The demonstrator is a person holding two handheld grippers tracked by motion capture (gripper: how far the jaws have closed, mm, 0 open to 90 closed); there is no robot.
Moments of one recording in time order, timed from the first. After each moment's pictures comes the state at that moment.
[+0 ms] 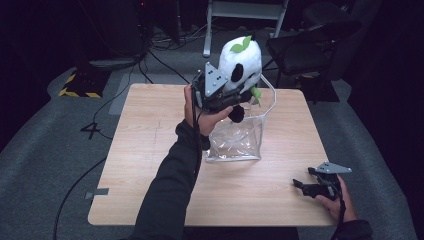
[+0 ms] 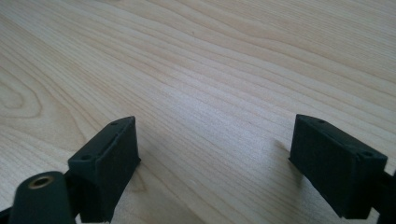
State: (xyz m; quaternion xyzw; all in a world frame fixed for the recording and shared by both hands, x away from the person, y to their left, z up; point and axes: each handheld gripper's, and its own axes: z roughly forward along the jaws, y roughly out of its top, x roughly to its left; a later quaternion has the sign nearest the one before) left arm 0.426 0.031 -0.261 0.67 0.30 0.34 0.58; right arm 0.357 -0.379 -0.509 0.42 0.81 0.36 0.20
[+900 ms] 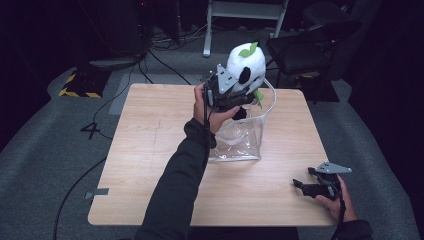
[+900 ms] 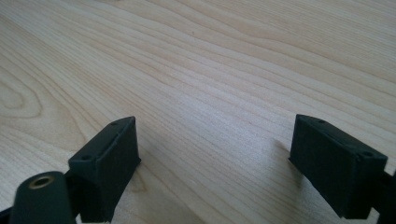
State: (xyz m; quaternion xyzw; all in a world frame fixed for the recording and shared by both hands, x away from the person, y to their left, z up) left arm 0.448 0.007 -0.284 0.70 0.30 0.34 0.55; right arm 0.357 -0.379 -0.509 0.42 0.81 0.36 0.20
